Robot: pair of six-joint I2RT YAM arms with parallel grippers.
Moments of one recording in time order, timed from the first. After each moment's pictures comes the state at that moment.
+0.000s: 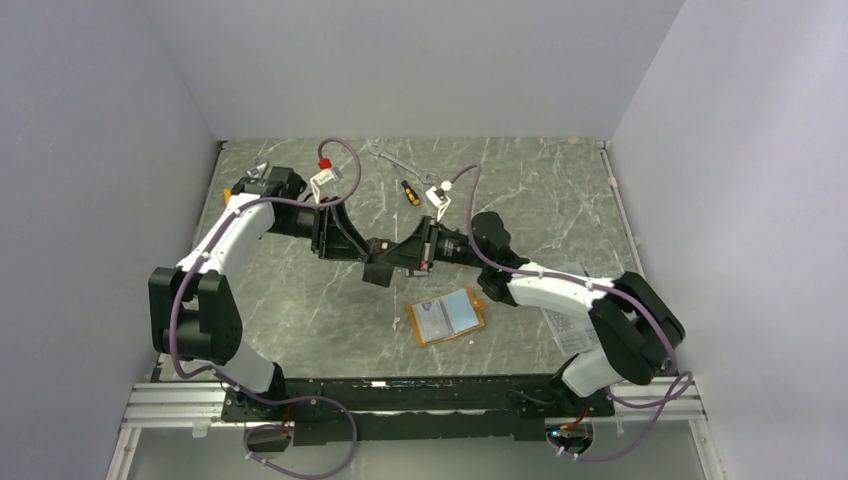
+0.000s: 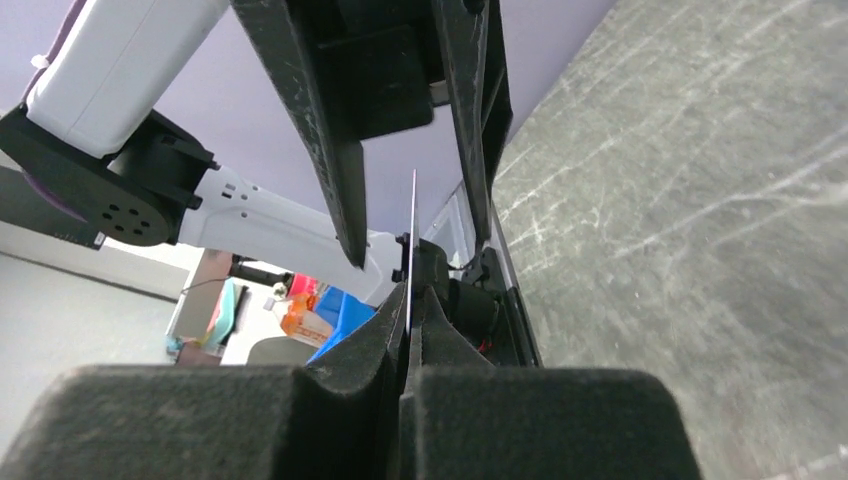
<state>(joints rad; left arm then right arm) -0.14 1.55 1.27 -1.19 1.49 0.72 0.75 1.51 0.76 0.84 -0.66 1.07</state>
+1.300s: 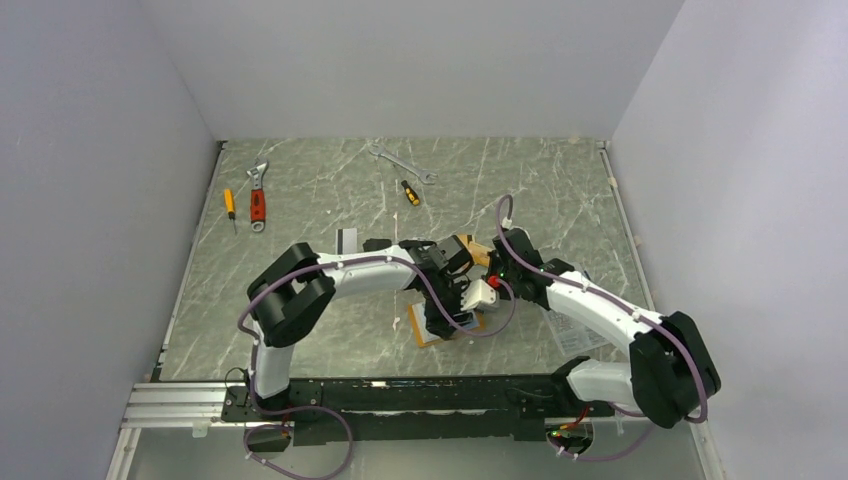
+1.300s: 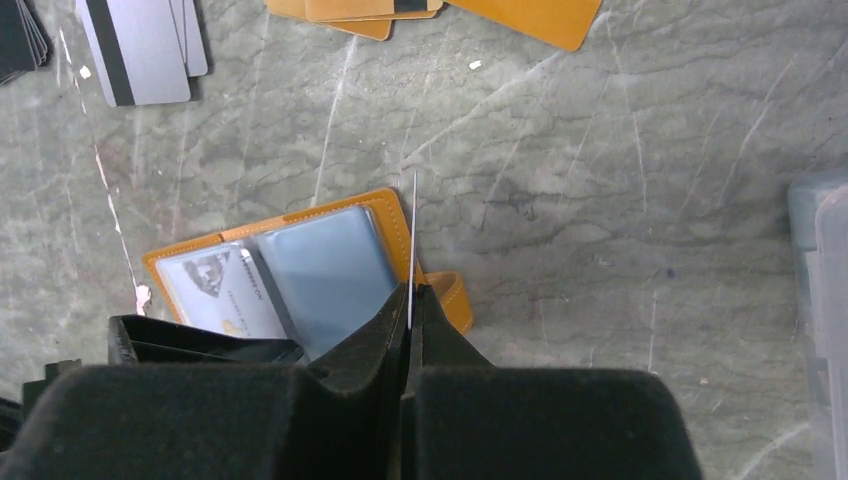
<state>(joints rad) -1.01 1.92 1.34 -0.60 0.51 0.52 0.54 1.22 0.64 -0.37 0.03 0.63</state>
